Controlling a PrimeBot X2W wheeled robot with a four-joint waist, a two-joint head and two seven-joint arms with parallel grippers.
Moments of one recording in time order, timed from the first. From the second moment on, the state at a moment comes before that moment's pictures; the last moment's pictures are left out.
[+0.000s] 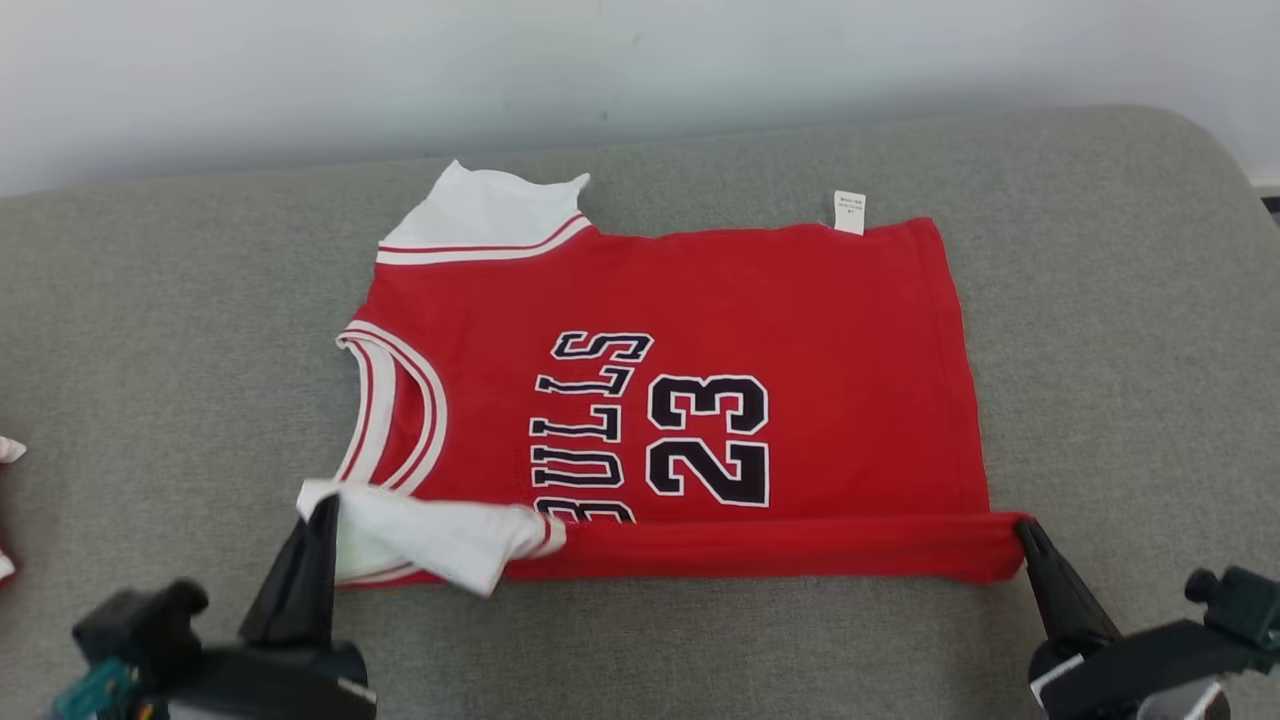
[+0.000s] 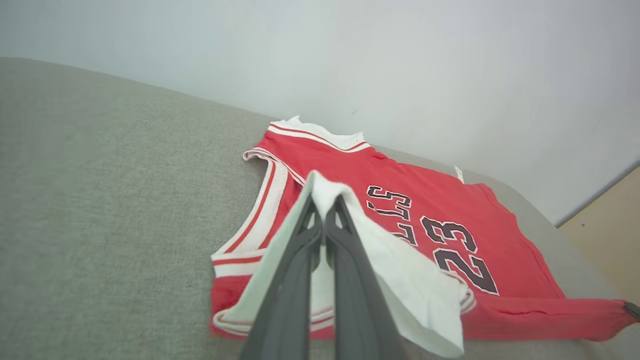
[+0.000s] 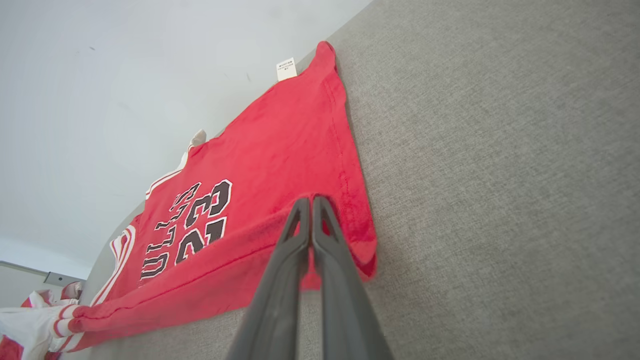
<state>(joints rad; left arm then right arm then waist) -0.05 0.31 -0.20 0.01 -0.70 -0.03 -0.15 0.03 -0.29 0.03 0.10 0.90 0.13 0.03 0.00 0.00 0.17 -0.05</state>
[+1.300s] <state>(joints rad) -0.38 0.29 -0.29 0.58 -0.68 -0.13 -0.26 -0.12 -0.31 0.13 0.36 0.83 0.13 -0.13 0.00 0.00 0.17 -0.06</state>
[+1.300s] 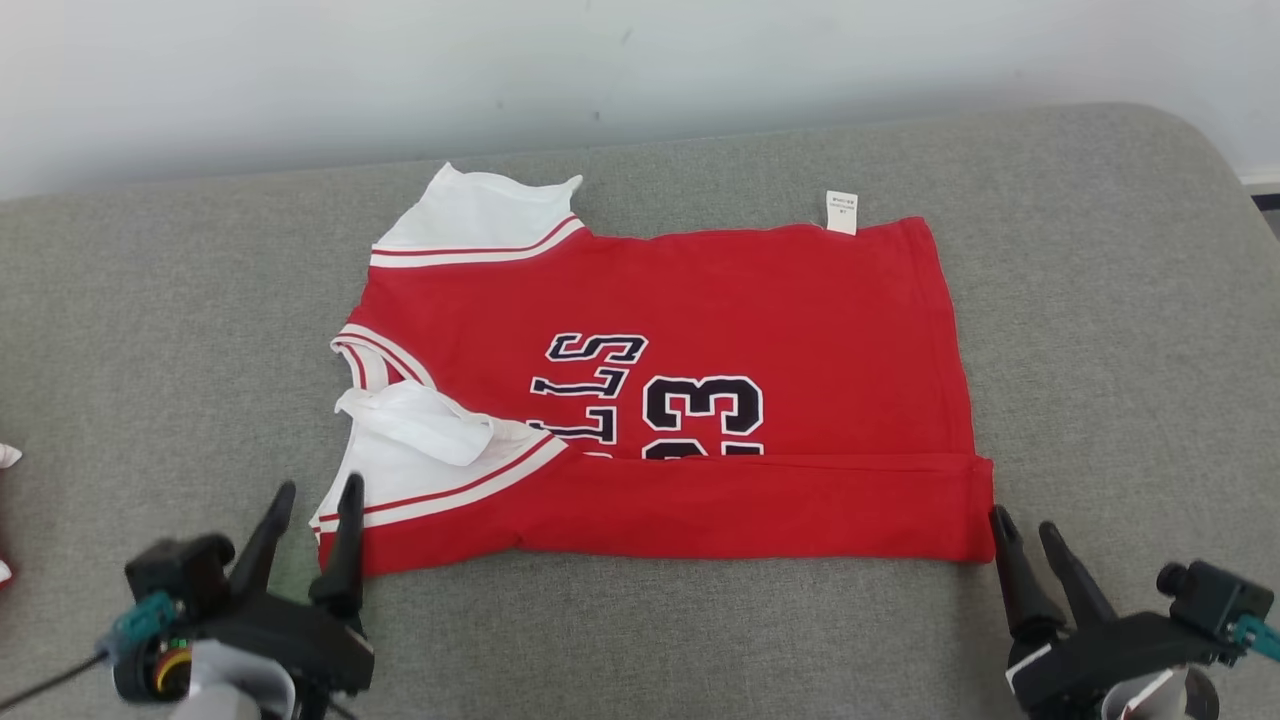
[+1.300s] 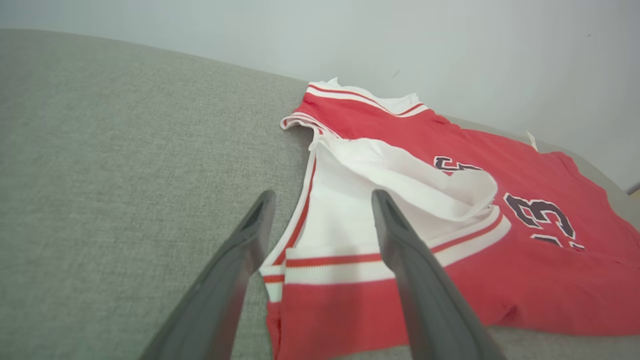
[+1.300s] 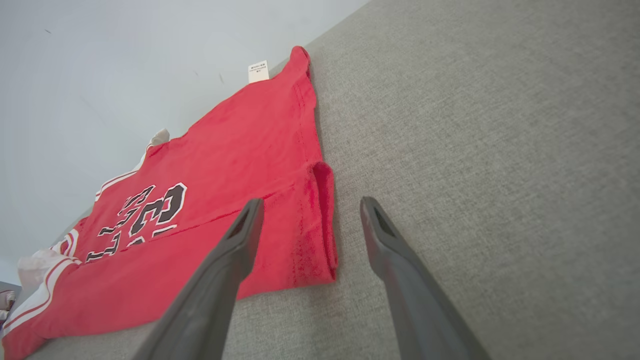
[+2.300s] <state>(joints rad) -0.32 0.22 -0.30 0.70 -0.71 -0.13 -0.26 -0.15 -0.22 0.09 0.44 0.69 0.13 -0.10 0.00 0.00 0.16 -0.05</state>
